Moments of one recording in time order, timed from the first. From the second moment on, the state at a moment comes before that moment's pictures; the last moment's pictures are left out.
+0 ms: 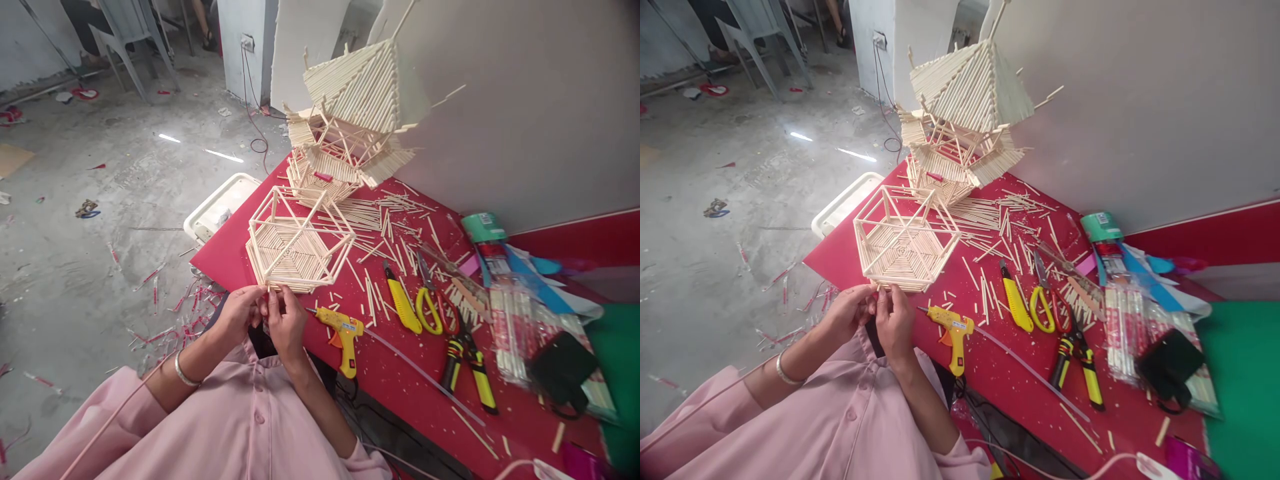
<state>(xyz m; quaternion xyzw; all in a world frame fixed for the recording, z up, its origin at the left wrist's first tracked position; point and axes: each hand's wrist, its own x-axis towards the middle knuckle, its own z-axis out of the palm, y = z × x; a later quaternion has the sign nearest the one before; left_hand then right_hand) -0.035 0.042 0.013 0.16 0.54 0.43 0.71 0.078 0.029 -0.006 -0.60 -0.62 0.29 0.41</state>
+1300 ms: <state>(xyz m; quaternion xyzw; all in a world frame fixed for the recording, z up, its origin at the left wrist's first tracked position) -0.035 0.042 0.017 0.16 0.54 0.43 0.71 0.078 0.029 -0.006 -0.60 -0.62 0.29 0.41</state>
